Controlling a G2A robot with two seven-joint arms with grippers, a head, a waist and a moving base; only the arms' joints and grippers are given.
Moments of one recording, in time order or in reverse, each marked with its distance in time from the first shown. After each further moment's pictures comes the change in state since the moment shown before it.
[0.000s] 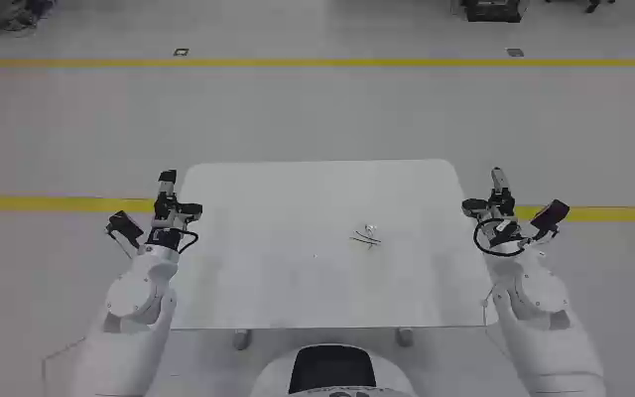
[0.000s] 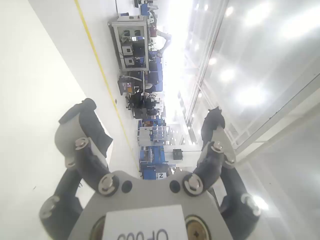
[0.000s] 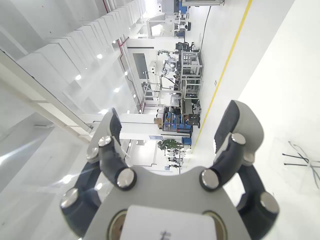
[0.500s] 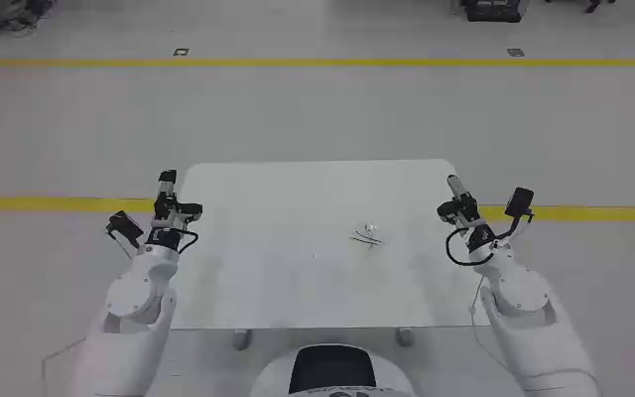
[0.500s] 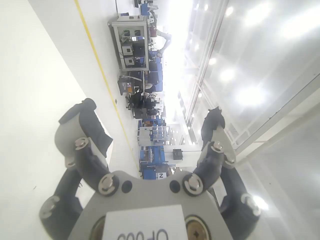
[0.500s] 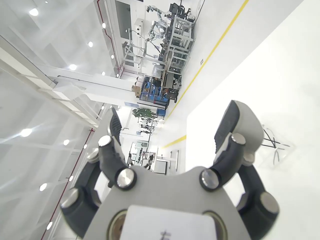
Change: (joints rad) left arm 0.000 0.000 0.000 0.000 0.000 0.000 0.000; right arm 0.025 0.011 -0.073 0.007 -0.269 -0.017 0.173
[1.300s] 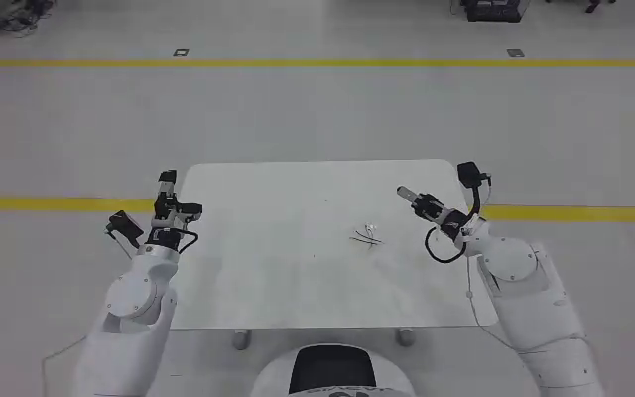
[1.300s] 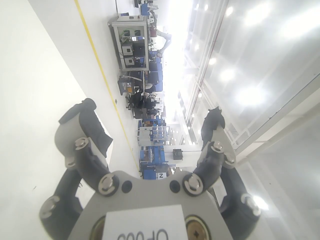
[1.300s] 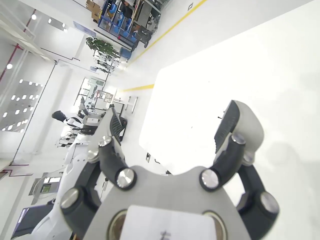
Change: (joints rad) left arm 0.000 0.000 0.000 0.000 0.000 0.000 0.000; right arm 0.202 0.031 -0.082 0.075 -0.361 0.005 0.434
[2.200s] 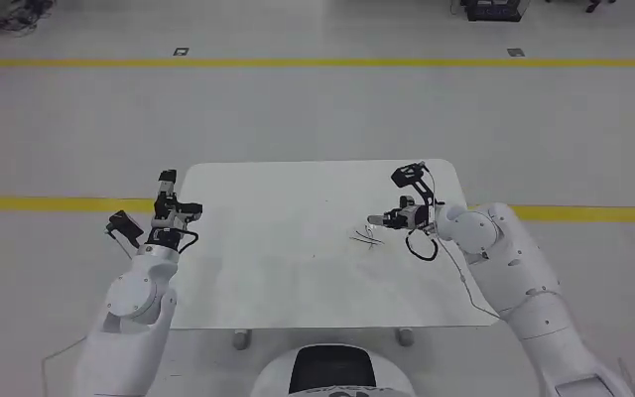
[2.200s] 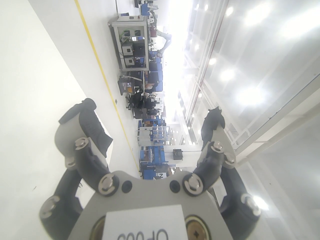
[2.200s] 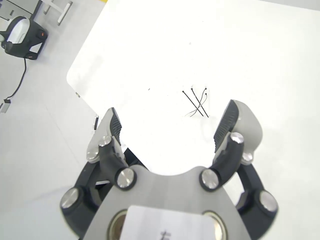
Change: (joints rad) left arm 0.000 0.000 0.000 0.000 0.000 0.000 0.000; right arm 0.294 0.006 -0.249 0.209 -0.431 -0.222 0.310
